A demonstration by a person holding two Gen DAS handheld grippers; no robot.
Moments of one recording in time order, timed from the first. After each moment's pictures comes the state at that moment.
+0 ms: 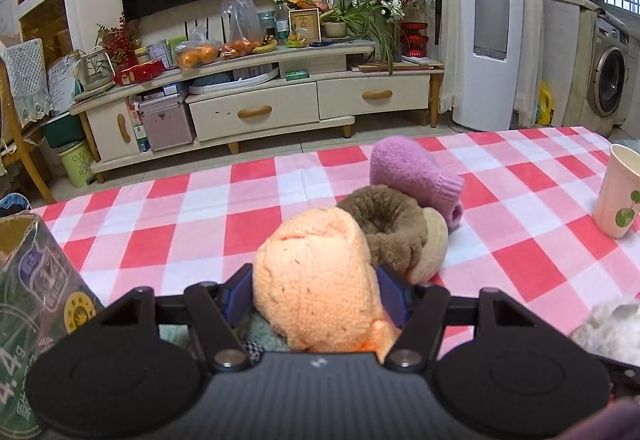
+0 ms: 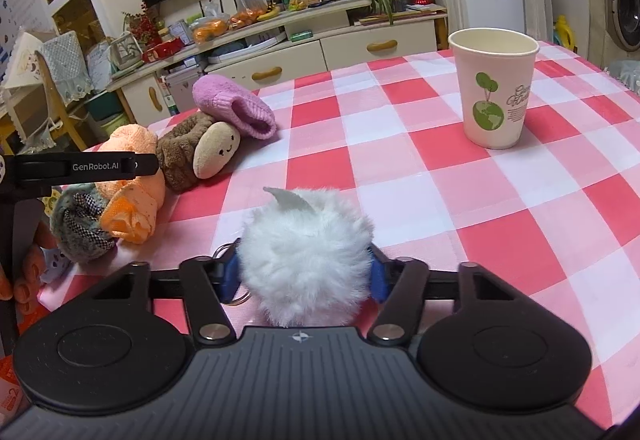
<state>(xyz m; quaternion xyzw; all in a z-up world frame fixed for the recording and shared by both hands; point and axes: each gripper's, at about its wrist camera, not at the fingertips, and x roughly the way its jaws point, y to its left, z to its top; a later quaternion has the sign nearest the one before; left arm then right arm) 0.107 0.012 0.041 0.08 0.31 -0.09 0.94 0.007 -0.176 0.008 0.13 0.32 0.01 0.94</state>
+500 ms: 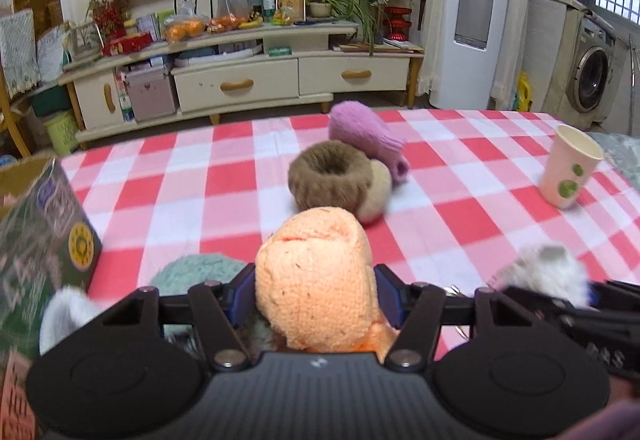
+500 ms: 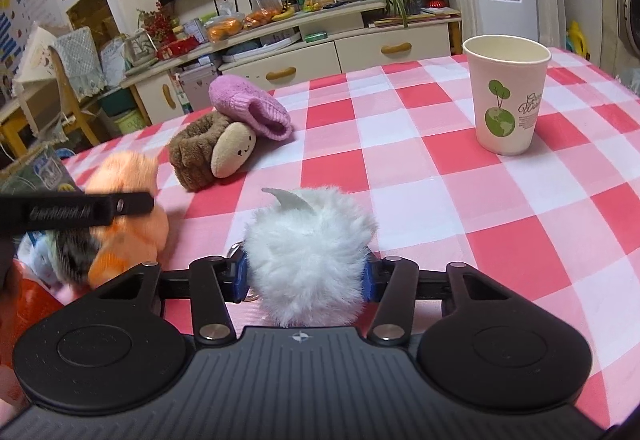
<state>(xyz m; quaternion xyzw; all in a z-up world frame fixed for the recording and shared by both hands) 0.050 0.014 0.052 0.04 0.36 -0.12 0.93 -0.001 -0.179 0.013 0.14 0.31 0.03 0.94</state>
